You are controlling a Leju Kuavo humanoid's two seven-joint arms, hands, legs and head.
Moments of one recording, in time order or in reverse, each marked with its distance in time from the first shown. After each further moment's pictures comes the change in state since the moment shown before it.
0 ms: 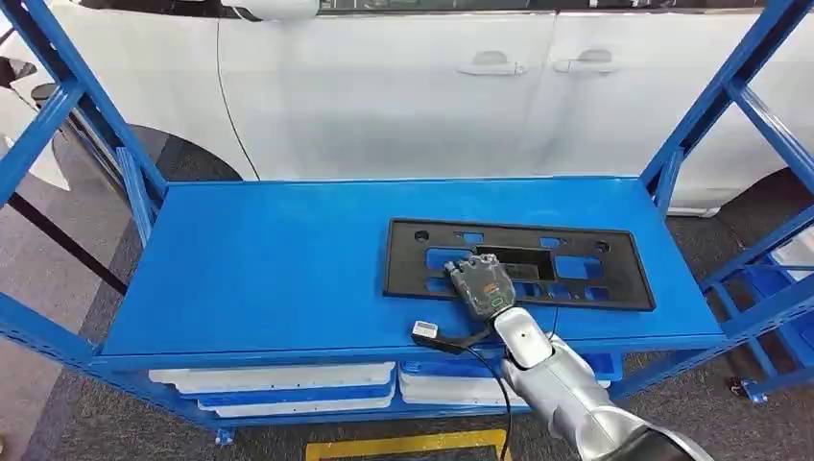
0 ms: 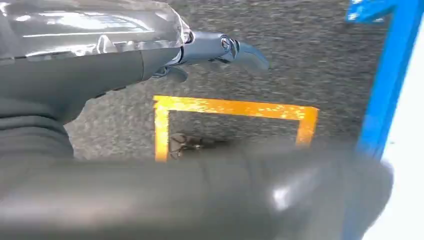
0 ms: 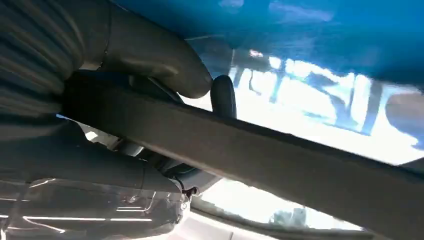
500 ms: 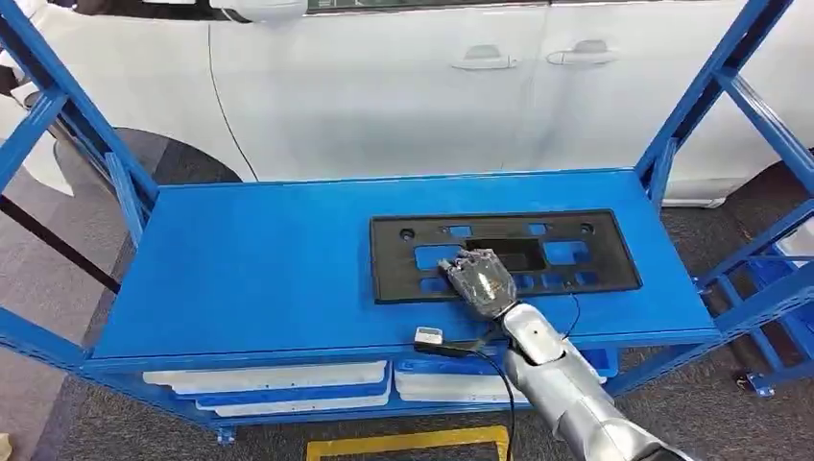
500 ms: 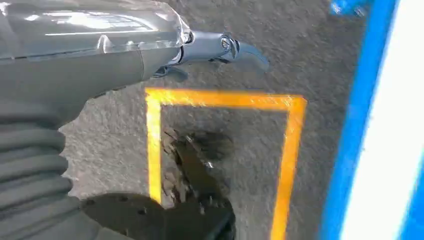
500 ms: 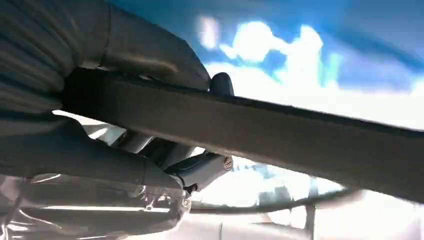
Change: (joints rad) left arm 0.000 0.005 0.000 0.000 0.004 -0.033 -0.057; right arm 0.094 0.011 -0.120 -0.269 -0.324 -0.003 -0.472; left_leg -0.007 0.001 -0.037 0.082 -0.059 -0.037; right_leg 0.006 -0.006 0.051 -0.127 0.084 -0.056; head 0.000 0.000
